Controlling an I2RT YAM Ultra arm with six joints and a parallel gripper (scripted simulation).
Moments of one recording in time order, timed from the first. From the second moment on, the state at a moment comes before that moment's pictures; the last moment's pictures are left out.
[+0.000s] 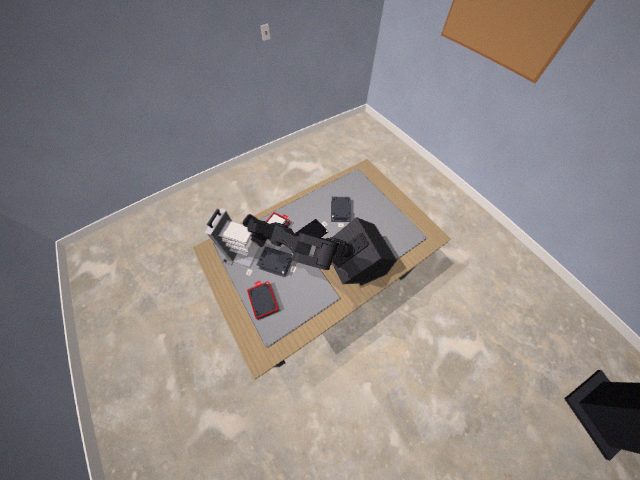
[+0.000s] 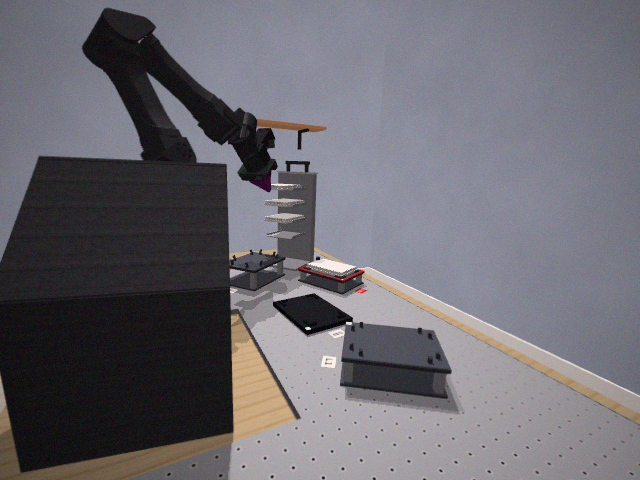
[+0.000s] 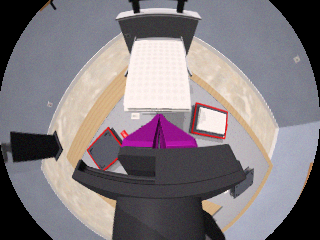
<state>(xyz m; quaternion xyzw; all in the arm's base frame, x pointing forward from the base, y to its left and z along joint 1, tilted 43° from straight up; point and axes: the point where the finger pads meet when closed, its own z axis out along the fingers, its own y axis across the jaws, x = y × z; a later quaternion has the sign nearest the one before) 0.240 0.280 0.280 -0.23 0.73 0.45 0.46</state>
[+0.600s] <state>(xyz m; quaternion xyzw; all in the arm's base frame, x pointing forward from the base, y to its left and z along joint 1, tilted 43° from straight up) 0.248 0.286 0.285 -0.23 0.73 0.45 0.46</state>
